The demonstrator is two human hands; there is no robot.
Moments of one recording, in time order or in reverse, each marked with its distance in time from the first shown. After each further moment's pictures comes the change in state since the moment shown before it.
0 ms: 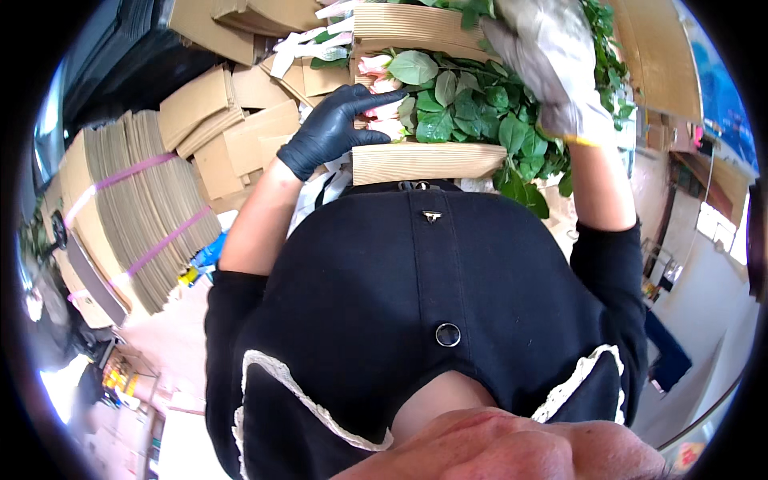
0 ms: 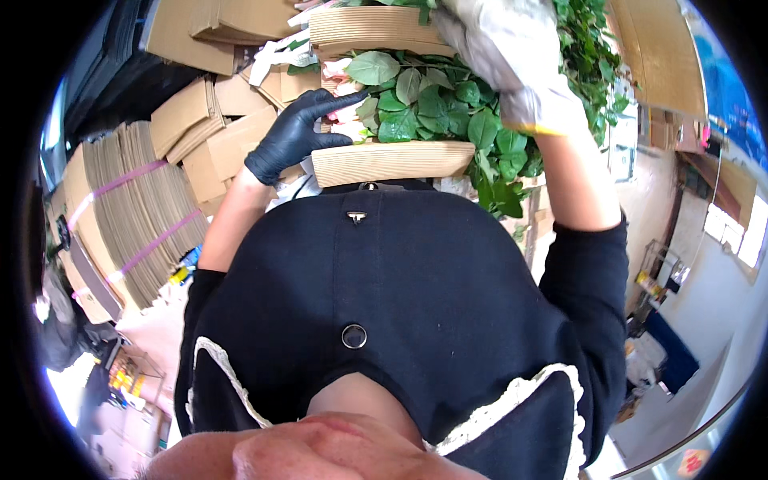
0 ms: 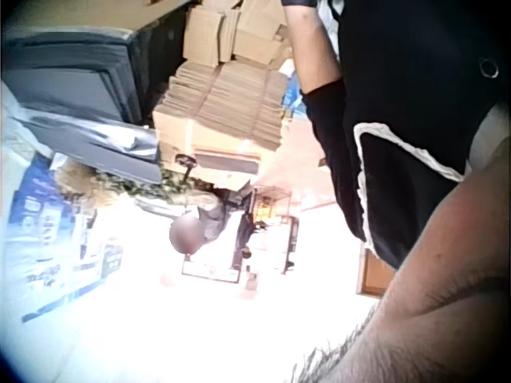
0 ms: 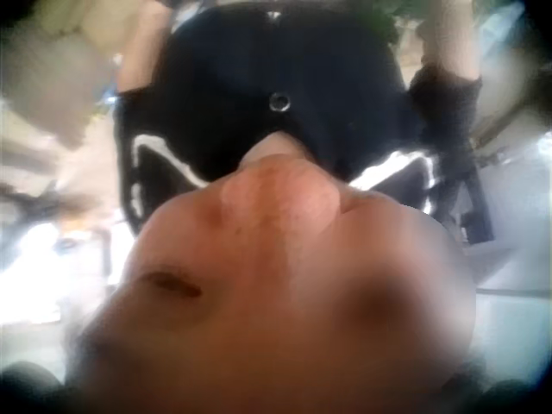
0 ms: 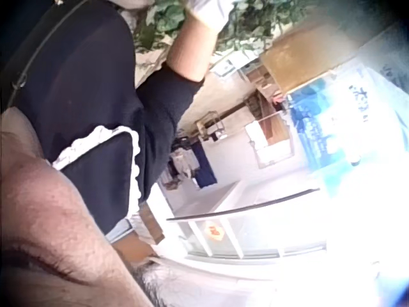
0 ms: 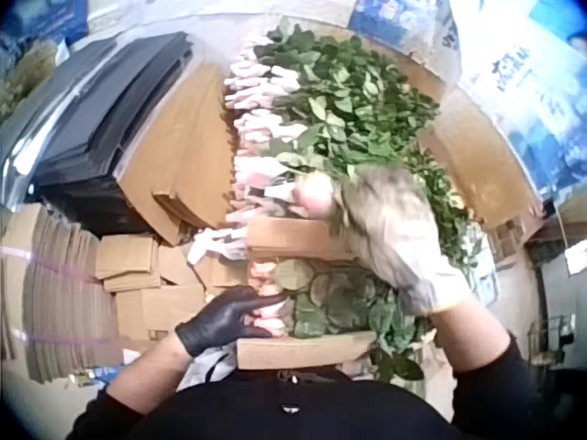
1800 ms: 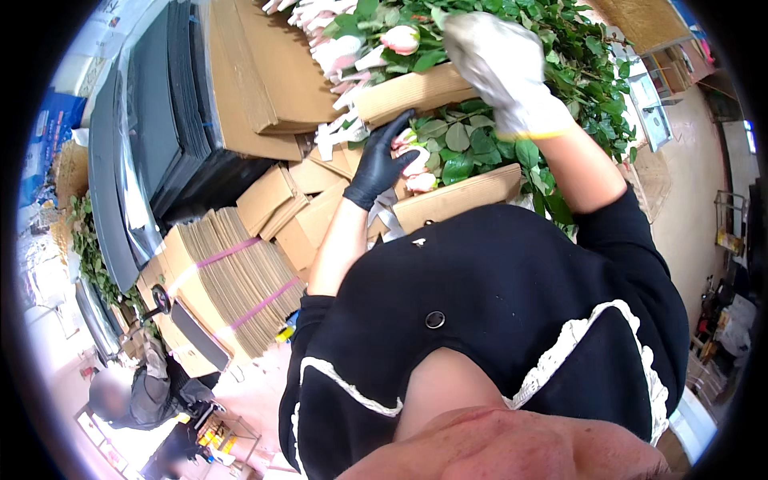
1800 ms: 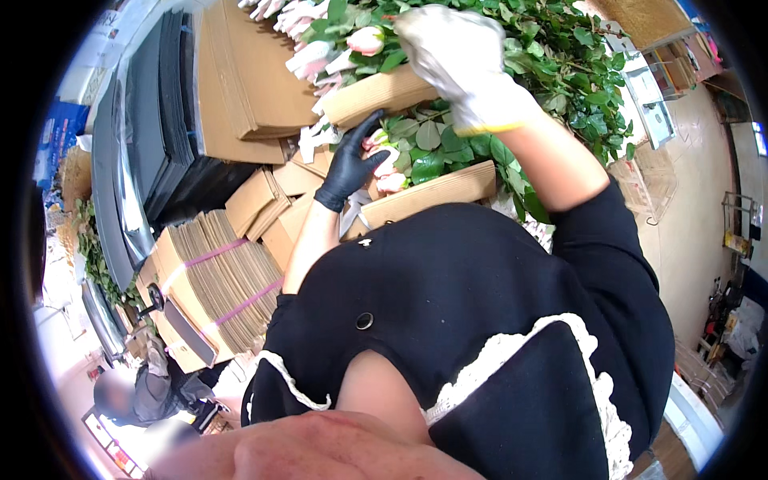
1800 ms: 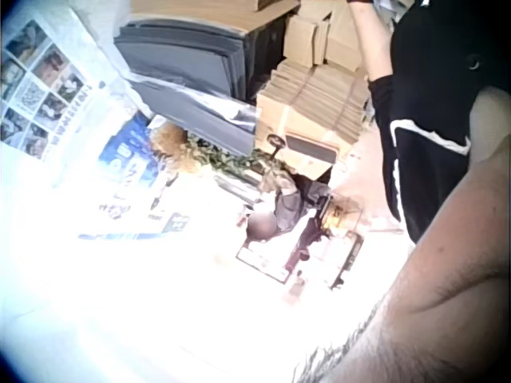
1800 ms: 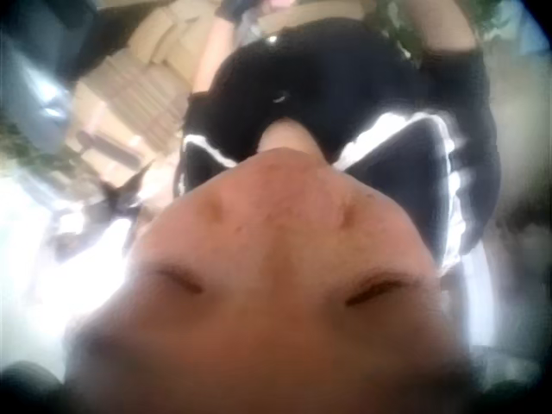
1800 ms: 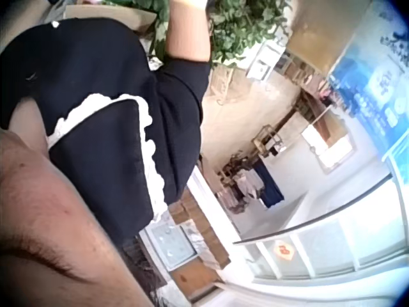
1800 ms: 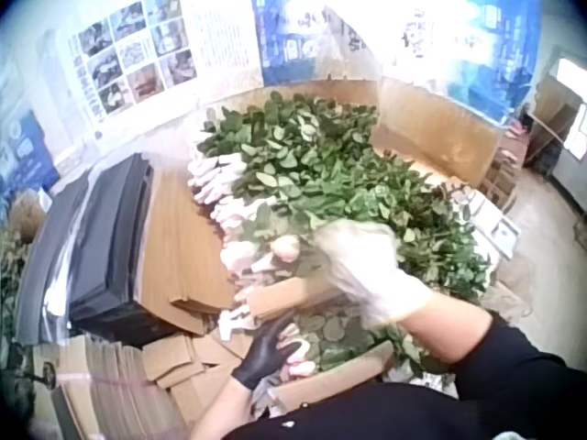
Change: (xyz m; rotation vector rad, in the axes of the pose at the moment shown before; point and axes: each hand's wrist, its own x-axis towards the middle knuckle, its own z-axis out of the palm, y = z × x) left_hand 0.046 -0.008 -0.001 -0.129 0.088 -0.028; right_hand 0.026 -0.010 0.018 0.079 0.179 0.423
